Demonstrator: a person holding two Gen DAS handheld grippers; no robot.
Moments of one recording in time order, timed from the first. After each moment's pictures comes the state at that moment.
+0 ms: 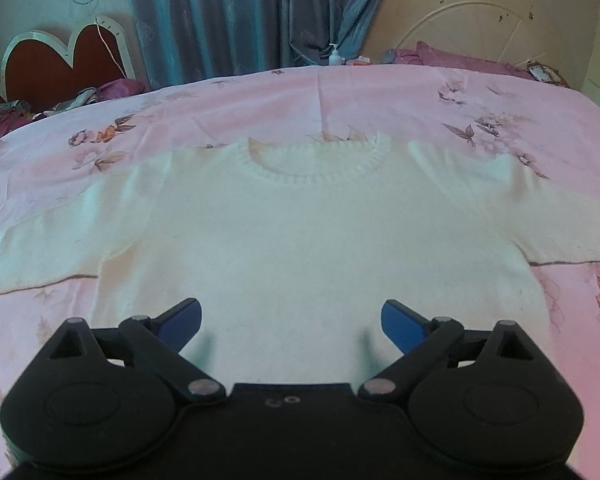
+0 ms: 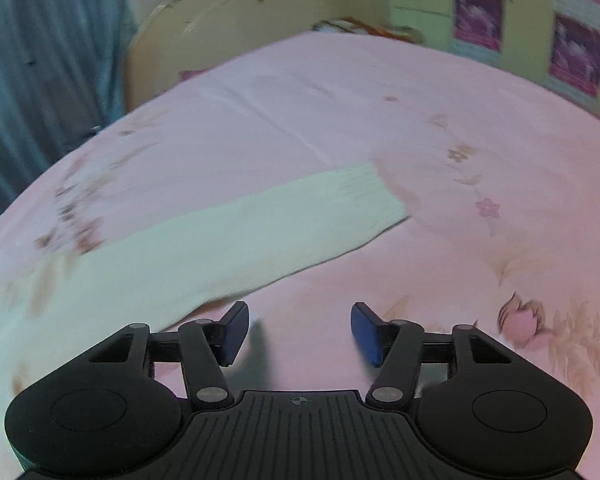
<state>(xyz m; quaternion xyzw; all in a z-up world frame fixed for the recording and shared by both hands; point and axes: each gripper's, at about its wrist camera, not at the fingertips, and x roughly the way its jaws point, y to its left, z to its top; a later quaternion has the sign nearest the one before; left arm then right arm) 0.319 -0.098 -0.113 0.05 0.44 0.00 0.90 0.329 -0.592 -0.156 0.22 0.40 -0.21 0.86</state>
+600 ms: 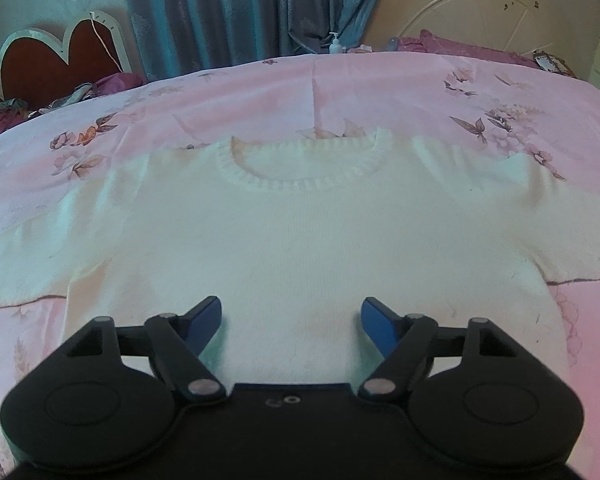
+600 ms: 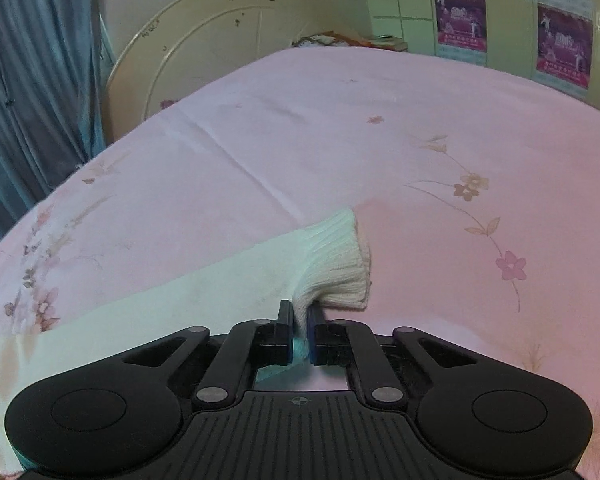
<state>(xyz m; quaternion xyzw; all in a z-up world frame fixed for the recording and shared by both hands) 0.353 -0.114 -0.126 0.05 0.45 0.00 0.89 0.351 -0.629 -0.169 0.24 0.36 -0.21 0.88</state>
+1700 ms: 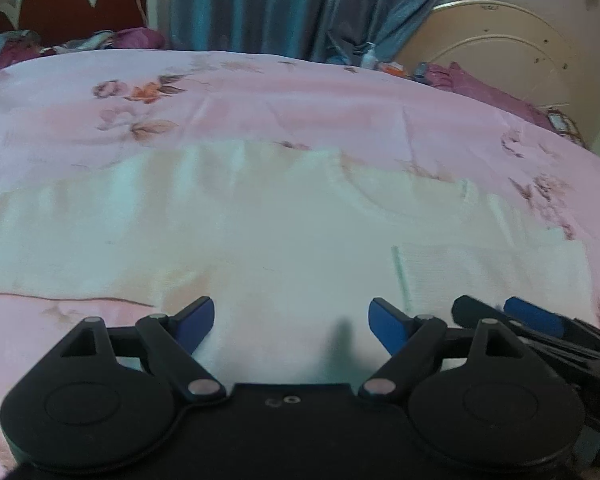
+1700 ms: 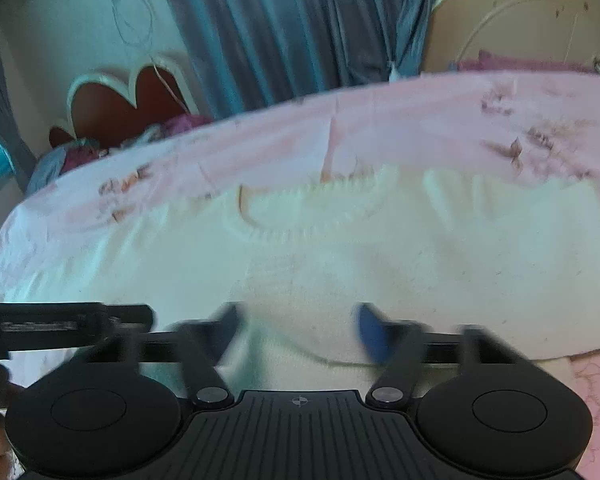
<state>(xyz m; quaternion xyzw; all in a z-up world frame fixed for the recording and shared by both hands) 0.381 0.005 -0.119 -0.06 0.46 -0.01 0.89 0.379 -0.228 -0.123 0.12 0.37 0.16 0.91</state>
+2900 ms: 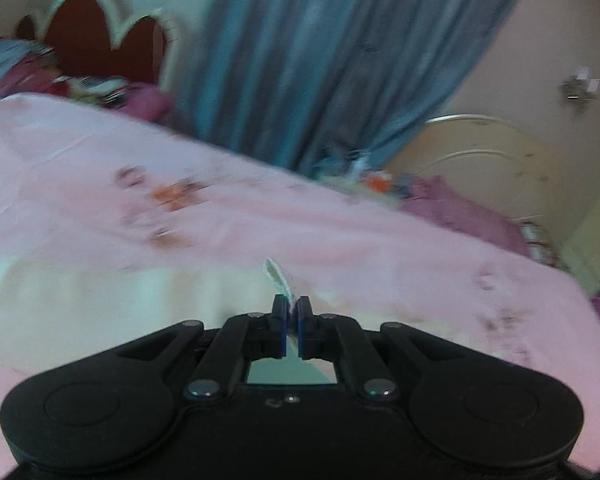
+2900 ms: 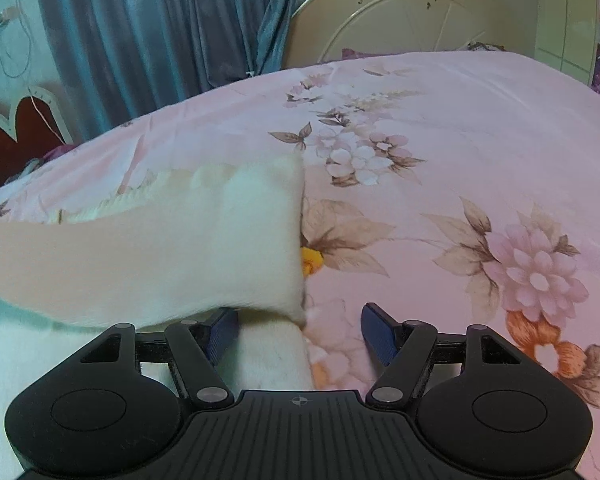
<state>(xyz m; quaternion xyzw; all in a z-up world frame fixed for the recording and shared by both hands) 0.389 0.070 -0.073 -0.16 0.33 0.01 0.93 0.372 -0.328 -0.149 0.13 0.40 -0.02 0.91</state>
